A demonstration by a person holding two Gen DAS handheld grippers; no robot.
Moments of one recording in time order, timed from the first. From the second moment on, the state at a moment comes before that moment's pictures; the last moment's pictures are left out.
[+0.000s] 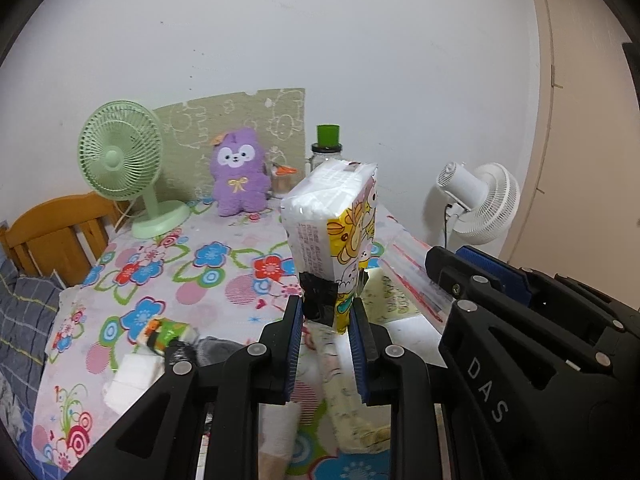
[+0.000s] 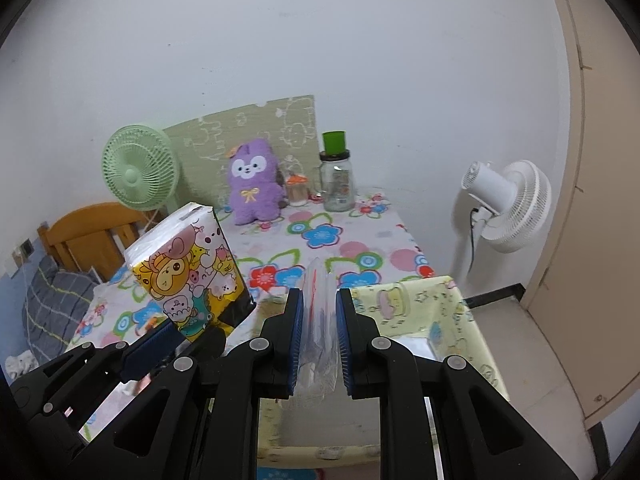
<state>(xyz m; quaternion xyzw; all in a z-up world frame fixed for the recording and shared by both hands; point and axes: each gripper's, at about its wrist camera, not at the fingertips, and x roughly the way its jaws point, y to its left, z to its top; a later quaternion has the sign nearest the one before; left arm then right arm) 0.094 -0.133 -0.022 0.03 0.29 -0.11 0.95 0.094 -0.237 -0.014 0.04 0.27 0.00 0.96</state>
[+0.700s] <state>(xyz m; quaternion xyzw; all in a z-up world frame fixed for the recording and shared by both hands) 0.117 -0.181 -0.061 0.05 0.35 -0.13 0.93 0.112 -0.295 -0.050 0.05 0.31 -0.05 0.95</state>
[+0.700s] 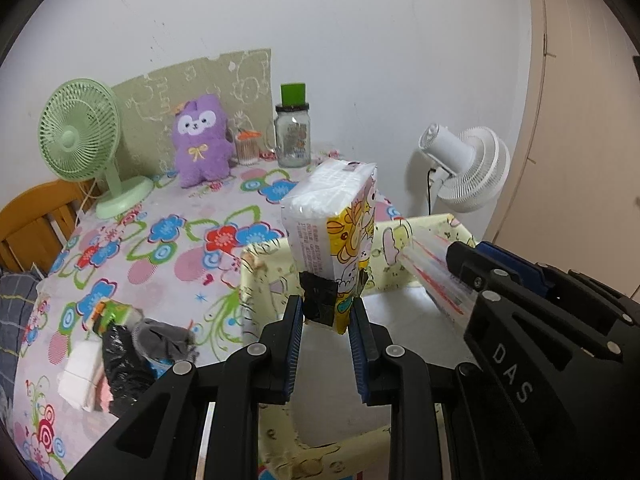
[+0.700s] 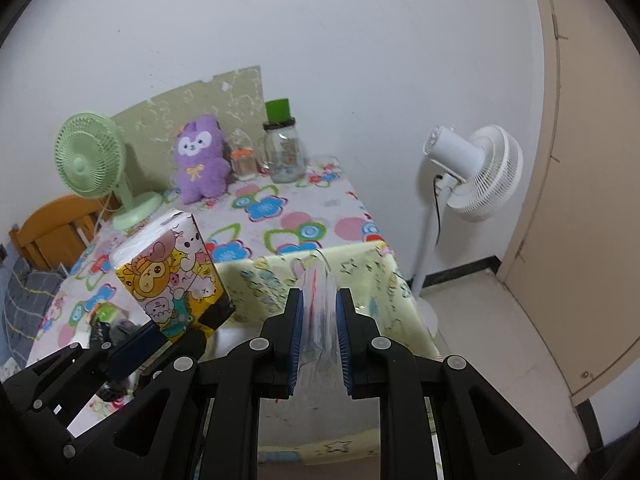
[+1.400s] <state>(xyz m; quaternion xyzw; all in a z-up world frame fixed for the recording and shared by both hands) 0.111 -0.200 -0.070 0.07 0.36 -0.16 0.92 0.110 -0.313 -0.061 0.08 0.33 -0.06 0.94</state>
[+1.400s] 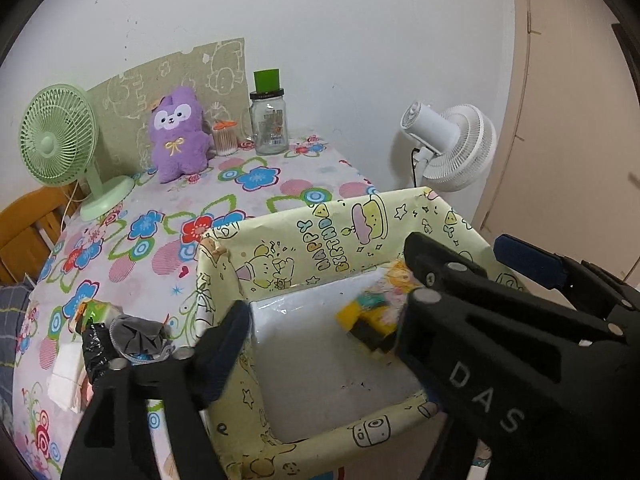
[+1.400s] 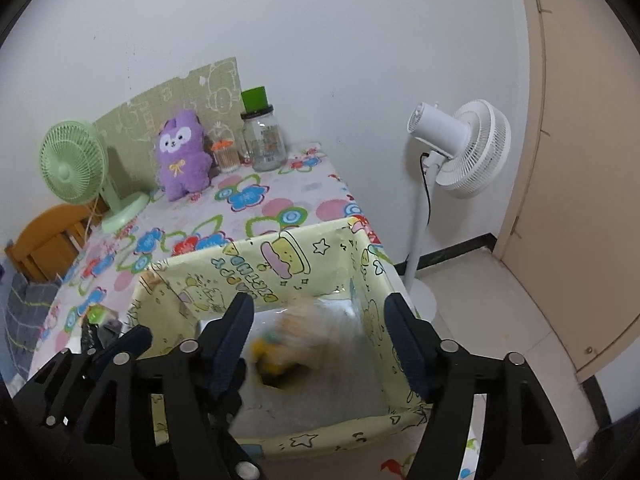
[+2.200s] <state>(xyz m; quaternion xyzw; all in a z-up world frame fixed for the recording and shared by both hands) 0.089 -0.141 -0.034 0.05 0.33 -0.15 0.93 0.081 -0.249 -0.025 0.05 0.30 -0.06 0.95</state>
